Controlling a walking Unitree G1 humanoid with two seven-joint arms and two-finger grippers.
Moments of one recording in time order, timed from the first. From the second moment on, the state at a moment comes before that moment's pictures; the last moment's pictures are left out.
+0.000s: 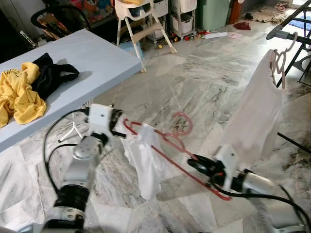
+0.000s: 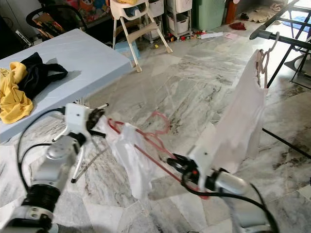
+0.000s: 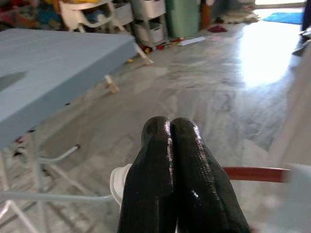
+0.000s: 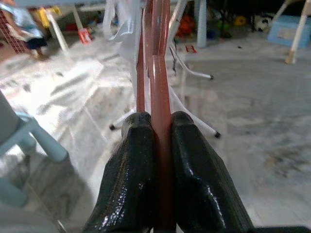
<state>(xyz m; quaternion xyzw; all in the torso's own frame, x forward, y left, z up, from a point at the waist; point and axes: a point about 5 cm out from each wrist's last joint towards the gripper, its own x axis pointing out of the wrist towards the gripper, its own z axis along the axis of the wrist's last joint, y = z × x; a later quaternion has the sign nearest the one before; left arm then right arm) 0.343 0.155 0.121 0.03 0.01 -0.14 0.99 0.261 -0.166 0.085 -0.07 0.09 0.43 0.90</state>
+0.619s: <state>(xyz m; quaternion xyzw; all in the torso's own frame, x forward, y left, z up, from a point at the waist) 0.343 0.151 0.123 0.07 0.00 -0.14 0.99 0.261 -0.171 0.086 -0.08 0.10 0.42 0.90</state>
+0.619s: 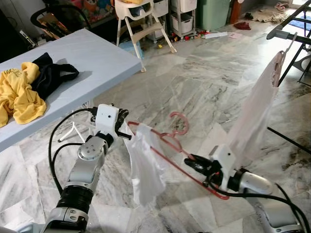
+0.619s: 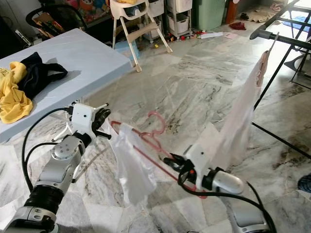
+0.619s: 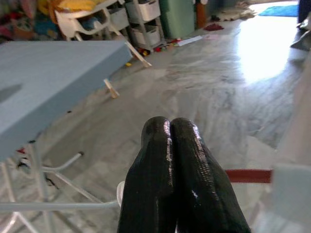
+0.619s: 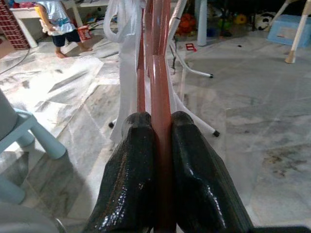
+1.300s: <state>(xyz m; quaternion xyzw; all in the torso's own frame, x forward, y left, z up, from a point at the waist) 0.347 0.162 0.128 0.10 0.00 -0.16 0.98 0.250 -0.181 0.091 -0.06 0.12 0.46 0.88</state>
